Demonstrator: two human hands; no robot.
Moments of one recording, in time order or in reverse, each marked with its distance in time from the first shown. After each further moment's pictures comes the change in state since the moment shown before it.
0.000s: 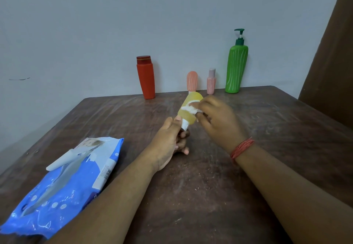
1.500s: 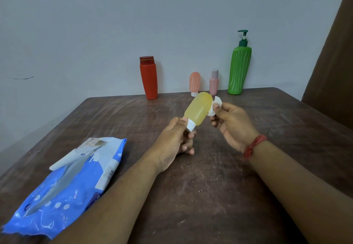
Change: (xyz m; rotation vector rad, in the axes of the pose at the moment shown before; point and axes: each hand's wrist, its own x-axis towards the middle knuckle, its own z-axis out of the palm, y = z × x) left_hand 0.000 0.002 0.002 0.003 -0.031 0.014; right_hand -0.001 0.017 0.003 1.168 0.089 0.854
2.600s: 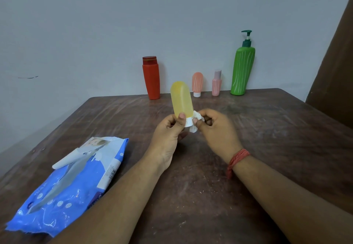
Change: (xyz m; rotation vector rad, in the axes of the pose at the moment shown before) left_hand 0.007 -0.004 -0.006 -0.085 0.320 0.091; right_hand -0.022 0.017 0.033 -0.632 -0.023 -0.311
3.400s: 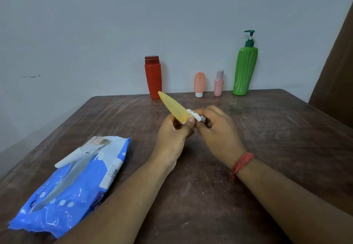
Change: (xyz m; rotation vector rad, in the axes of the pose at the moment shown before) left_hand -0.001 -0.005 0.005 0.127 0.009 0.082; right_hand -0.004 -0.012 0.000 -0.298 0.010 -0.200
